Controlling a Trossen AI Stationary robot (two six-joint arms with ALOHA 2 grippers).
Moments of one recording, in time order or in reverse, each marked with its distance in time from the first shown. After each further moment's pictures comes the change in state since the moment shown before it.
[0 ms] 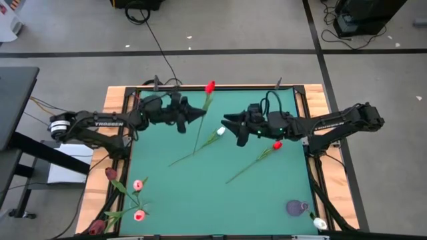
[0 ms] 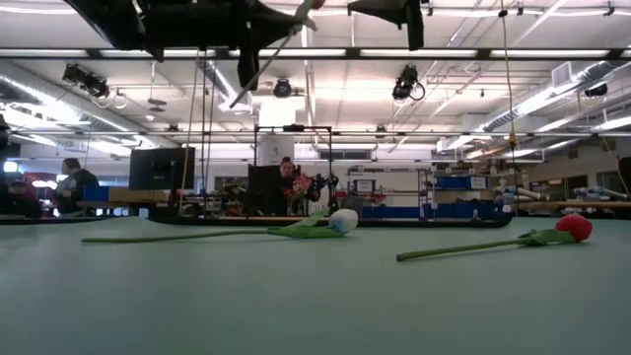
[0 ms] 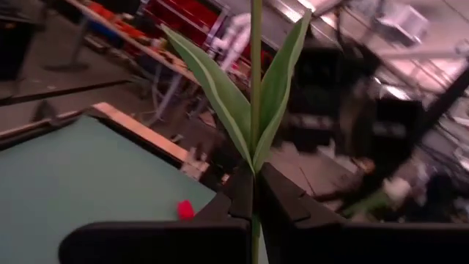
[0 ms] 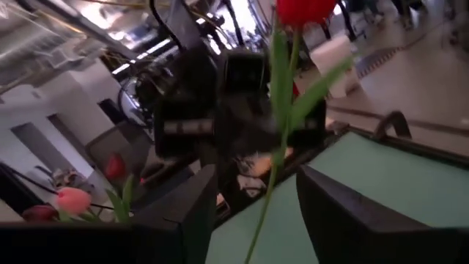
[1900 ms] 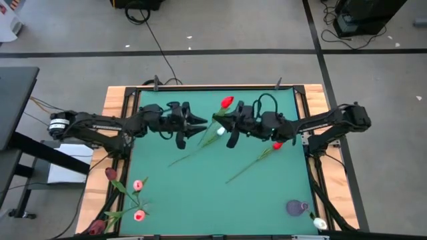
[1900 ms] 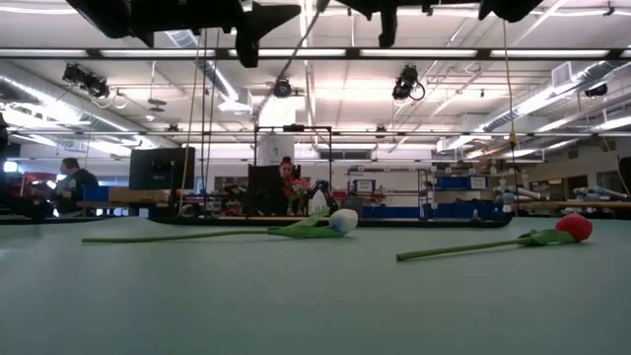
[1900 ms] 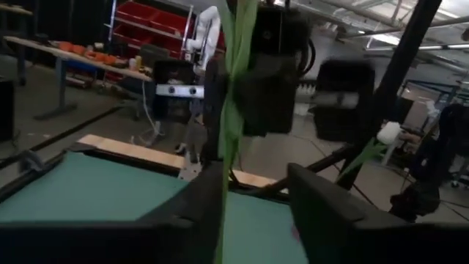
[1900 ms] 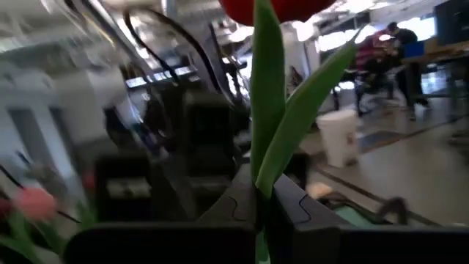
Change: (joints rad) left arm -0.137 -0.026 0.001 -0.023 -0.057 0.287; right arm -0.030 0.174 0.003 0.369 -0.053 -0.329
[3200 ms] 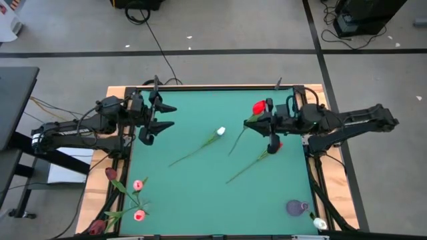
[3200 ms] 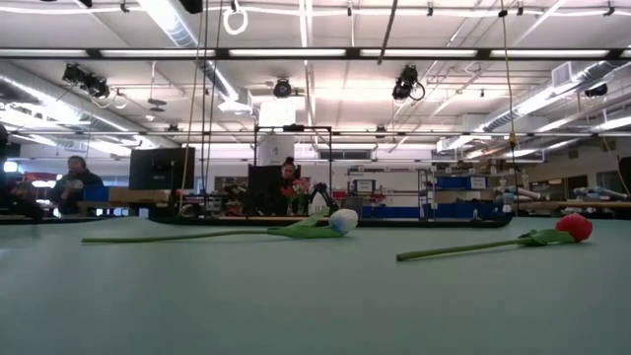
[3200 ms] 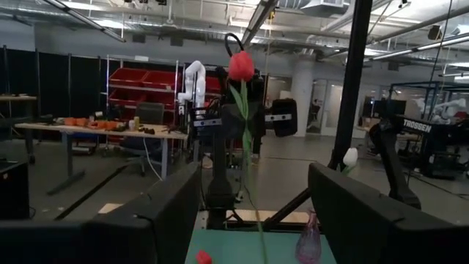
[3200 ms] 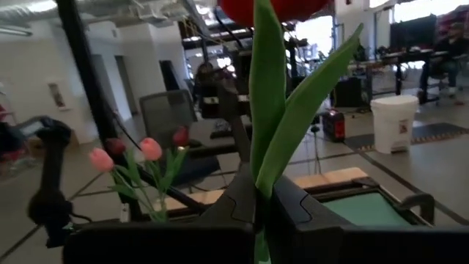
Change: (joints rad) left arm 0.059 -0.466 -0.001 -0.317 0.088 0.152; right arm 0.086 -0.490 -0.002 -0.590 -0.155 -0.051
